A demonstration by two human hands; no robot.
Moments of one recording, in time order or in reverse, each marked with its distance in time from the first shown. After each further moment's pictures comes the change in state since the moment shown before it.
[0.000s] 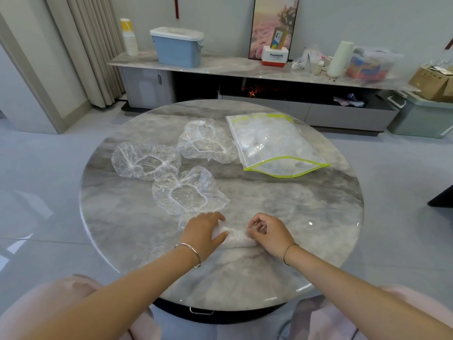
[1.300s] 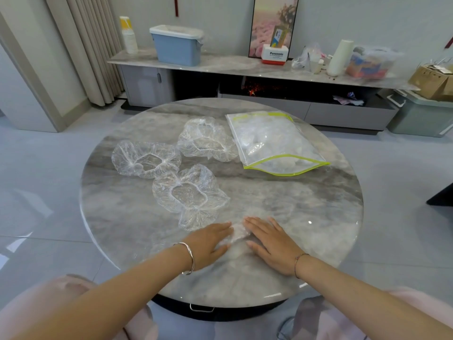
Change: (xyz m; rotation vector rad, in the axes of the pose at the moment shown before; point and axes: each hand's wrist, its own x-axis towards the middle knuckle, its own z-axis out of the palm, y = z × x) left_hand -0.011 -0.003 0.002 0.046 -0.388 0.215; right_hand -0.023 0.010 -0.009 -0.700 -0.261 -0.373
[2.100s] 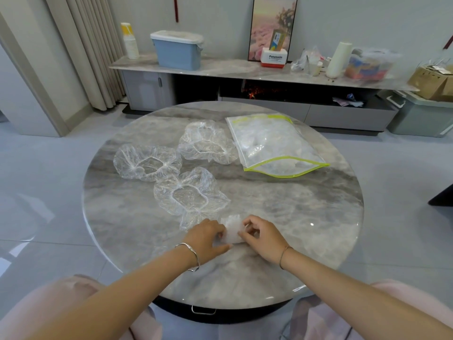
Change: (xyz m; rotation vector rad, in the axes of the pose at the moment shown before) left_hand 0.006 -0.004 -0.001 -0.088 0.205 -0.122; right_hand 0.024 -0.025 -0.002 0.670 0.233 0.263
